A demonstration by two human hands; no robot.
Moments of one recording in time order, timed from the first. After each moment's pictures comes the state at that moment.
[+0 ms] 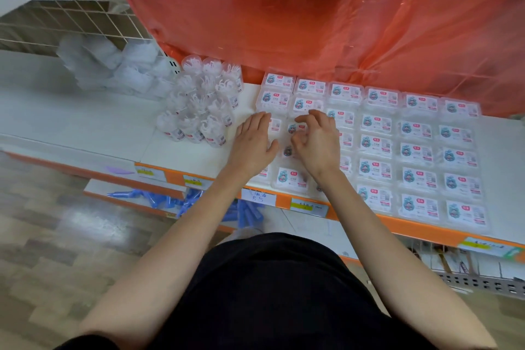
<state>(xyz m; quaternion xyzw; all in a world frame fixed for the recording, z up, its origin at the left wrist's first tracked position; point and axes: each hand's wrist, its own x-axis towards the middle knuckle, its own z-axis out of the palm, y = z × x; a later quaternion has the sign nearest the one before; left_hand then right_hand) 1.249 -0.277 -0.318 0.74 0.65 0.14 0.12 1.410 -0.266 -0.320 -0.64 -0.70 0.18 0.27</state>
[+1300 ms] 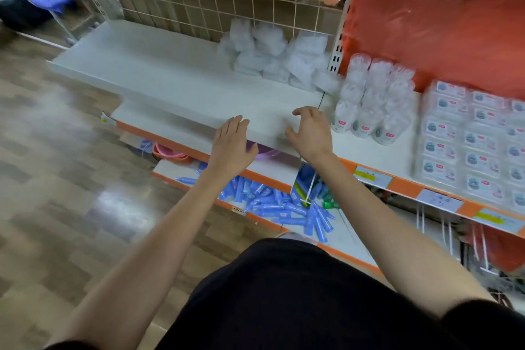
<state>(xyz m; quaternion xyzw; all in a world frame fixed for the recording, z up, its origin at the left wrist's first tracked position) 0.825 -0.397 -0.321 0.66 0.73 0.16 0.07 1.004 -0.318 -0.311 -0.58 -0.76 0.21 0.19</state>
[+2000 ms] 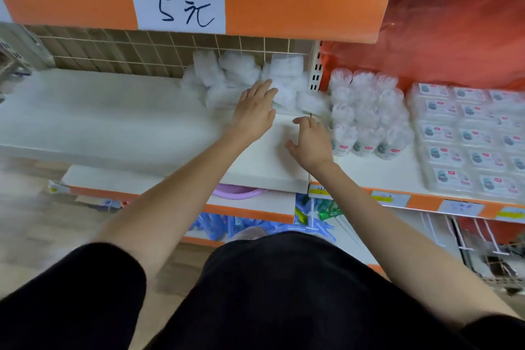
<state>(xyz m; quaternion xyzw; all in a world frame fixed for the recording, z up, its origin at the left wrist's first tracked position) 0.826 -0.189 -0.310 0.80 0.58 0.13 0.01 0.984 -0.246 -0.338 -0.66 -0.72 0.16 0.17</state>
